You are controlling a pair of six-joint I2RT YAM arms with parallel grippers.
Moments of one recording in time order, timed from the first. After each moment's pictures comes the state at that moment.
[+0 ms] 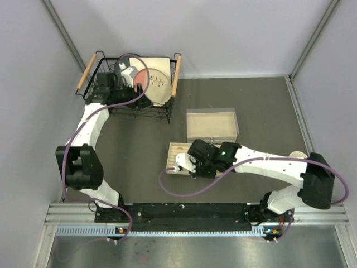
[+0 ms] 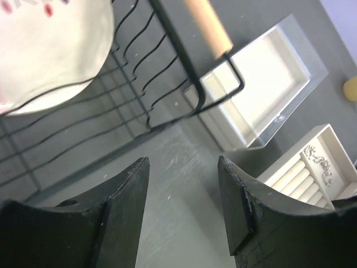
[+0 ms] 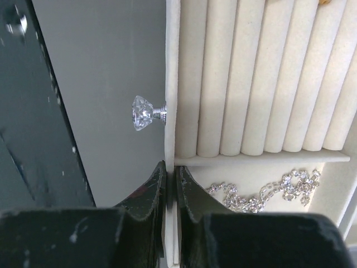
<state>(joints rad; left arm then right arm) 0.02 1.57 1.37 -0.45 0.80 0.05 1.11 1.43 1.08 -0.77 -0.03 -0.42</state>
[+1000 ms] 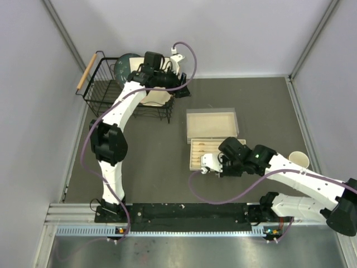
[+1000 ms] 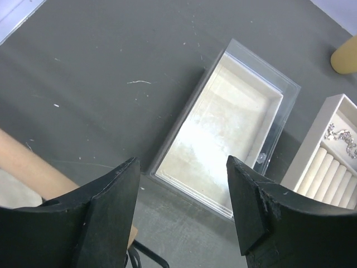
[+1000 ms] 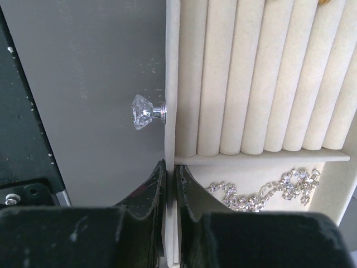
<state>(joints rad) -0.35 2.02 2.00 -0.59 0.73 0.14 0.90 1.05 0.83 -0.90 -0.01 -0.68</state>
